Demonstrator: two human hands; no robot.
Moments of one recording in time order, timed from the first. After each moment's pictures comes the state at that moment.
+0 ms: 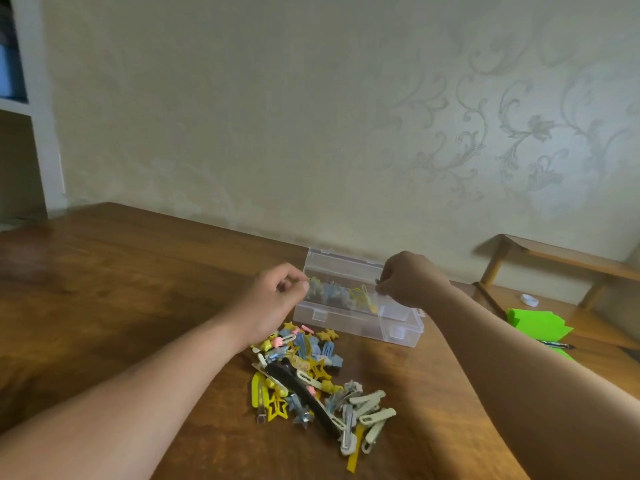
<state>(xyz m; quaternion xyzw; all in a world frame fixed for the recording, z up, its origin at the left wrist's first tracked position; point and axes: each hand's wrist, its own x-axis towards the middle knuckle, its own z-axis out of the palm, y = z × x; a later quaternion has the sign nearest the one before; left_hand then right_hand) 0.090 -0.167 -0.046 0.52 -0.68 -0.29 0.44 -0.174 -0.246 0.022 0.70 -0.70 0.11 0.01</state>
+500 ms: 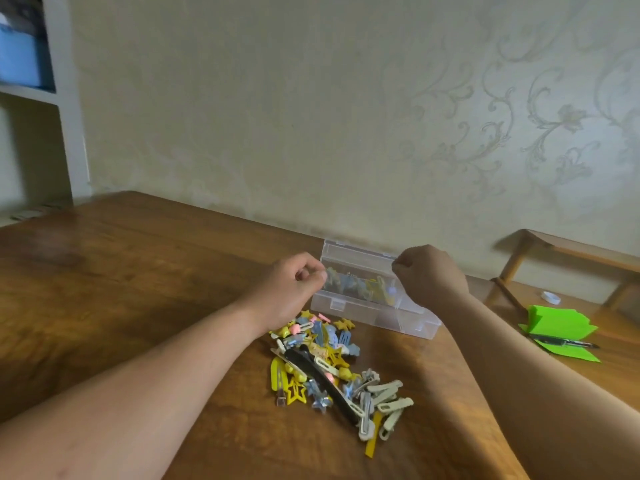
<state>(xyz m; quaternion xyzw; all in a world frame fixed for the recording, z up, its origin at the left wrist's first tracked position) 0.090 -0.168 -0.047 0.52 -0.68 -0.28 0.43 -0.164 -0.227 0.009 0.68 -0.70 0.21 0.02</state>
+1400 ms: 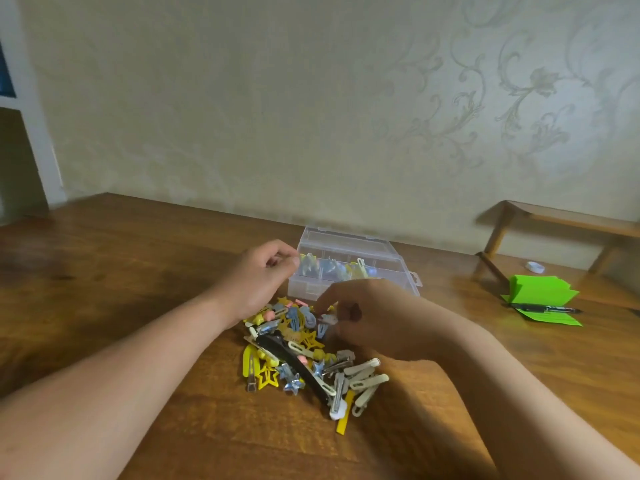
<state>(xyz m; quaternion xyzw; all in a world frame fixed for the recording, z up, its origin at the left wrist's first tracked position) 0.088 -0.165 -0.046 0.53 -0.67 -0.29 0.44 -0.147 -0.116 0.008 0.87 -0.47 0.08 -0.14</state>
